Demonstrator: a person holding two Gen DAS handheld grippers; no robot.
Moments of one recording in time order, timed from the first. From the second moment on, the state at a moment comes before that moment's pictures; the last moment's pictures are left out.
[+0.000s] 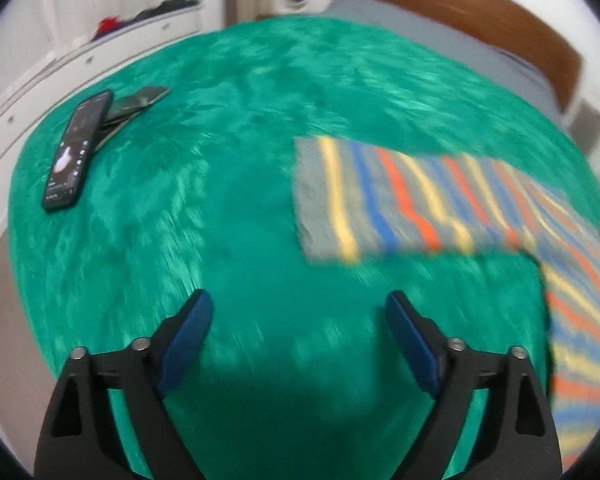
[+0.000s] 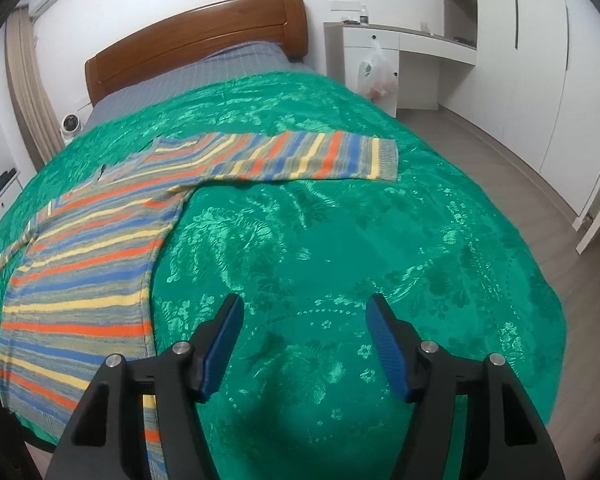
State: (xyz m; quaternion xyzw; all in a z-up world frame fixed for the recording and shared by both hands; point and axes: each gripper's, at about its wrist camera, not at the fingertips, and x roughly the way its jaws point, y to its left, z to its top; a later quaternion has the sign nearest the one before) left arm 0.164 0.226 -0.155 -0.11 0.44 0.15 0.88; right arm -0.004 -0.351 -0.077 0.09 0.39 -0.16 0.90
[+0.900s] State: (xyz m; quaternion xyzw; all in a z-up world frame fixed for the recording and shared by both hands) left arm 0.144 0.203 -0.186 -0.10 0.42 0.12 0.89; right arm 0.048 -0.378 -0.138 0.11 0.38 -0.19 0.90
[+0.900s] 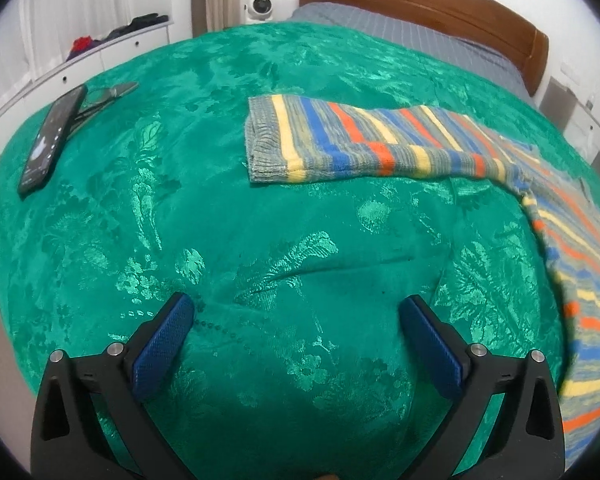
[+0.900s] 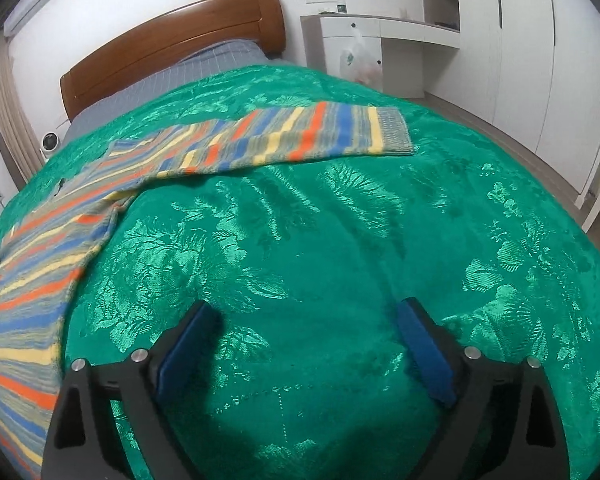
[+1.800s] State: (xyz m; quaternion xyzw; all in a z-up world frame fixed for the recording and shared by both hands) left arm 0.145 0.196 -0.187 -0.07 0.43 0.12 0.89; right arm 0.056 -0.375 -0.142 0.10 0.39 -0.19 0.90
